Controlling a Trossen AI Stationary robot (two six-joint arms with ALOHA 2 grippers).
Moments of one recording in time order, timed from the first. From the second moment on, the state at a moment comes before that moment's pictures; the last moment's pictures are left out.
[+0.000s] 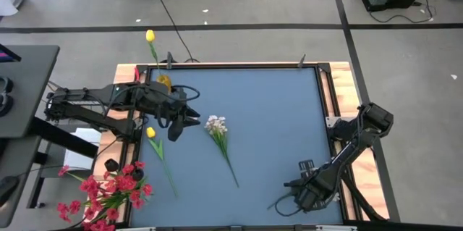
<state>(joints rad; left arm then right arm) -0.04 1.03 1.14 -0.63 0.04 -0.37 0.89 1.74 0.97 -0.85 -0.13 0.73</state>
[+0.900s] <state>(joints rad) -0.04 1.03 1.14 -0.67 0.04 -0.05 0.48 1.75 1.24 -0.64 -0.32 1.28</state>
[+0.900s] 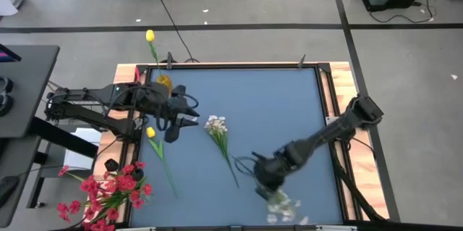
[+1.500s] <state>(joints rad) -0.21 1.04 1.14 -0.70 0.00 0.29 0.12 1.75 1.27 0.16 -0.55 1.86</state>
